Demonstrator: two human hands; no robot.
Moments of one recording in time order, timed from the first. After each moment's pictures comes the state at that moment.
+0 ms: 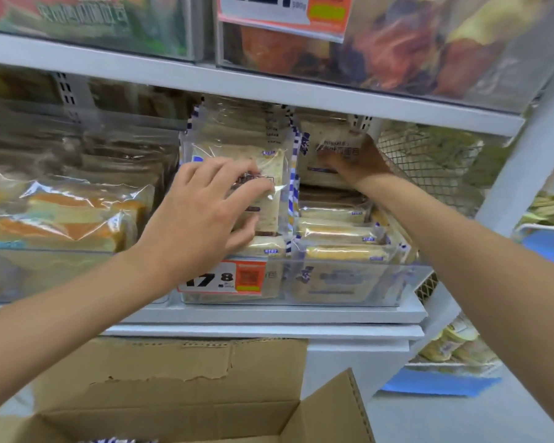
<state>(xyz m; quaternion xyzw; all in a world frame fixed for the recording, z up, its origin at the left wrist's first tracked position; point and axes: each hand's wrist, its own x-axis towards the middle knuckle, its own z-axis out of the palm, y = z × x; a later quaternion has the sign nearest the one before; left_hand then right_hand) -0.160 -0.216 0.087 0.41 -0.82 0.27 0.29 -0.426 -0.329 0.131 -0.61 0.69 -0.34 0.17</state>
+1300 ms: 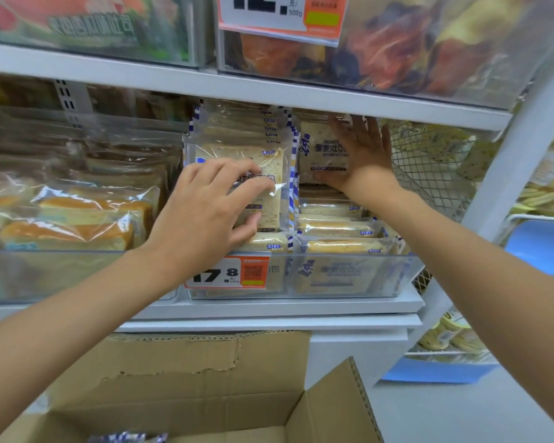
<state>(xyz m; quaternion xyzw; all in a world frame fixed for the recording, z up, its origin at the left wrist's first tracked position) -0.158 -0.218 0.087 0.39 -0.83 0.25 0.32 -0.425 -0.301 0.127 -0.74 0.62 -0.20 -0.14</state>
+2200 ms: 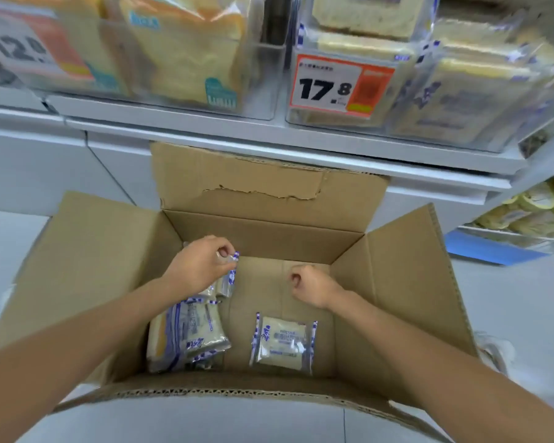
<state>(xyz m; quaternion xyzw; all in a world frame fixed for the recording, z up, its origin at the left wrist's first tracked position) -0.034 -0.034 -0.165 0.65 -0.67 -0.33 0.11 -0.291 -0.050 -0.205 -0.73 0.57 0.09 0.37</state>
